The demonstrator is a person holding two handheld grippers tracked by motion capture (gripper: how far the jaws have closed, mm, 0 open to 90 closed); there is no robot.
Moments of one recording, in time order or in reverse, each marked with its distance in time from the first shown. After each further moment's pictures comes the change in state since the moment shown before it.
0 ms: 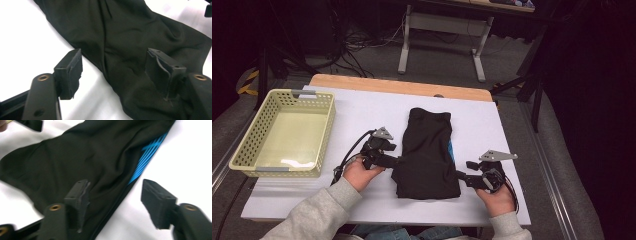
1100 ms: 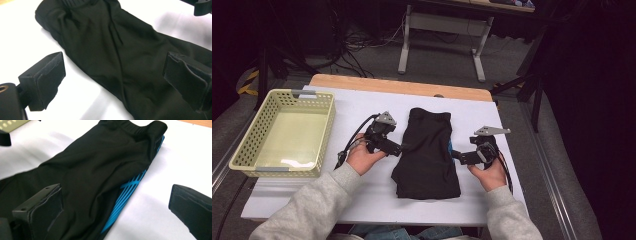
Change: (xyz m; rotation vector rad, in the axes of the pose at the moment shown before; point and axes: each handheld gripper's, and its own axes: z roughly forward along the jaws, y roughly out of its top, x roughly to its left) left arm 0.022 0.040 0.004 -0.042 0.023 0.092; right arm -0.033 0.052 0.033 -0.037 -0.001 0.000
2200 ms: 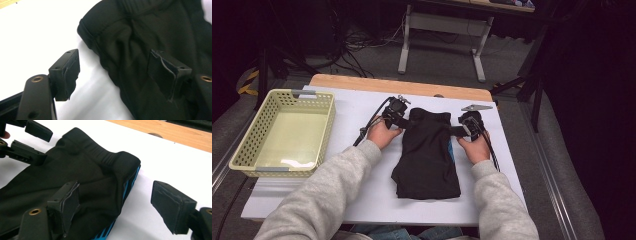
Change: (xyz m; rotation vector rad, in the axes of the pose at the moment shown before) left arm 0.065 0.042 0.085 0.129 0.150 -0.106; right arm -0.043 0.045 0.072 0.003 -0.116 0.012
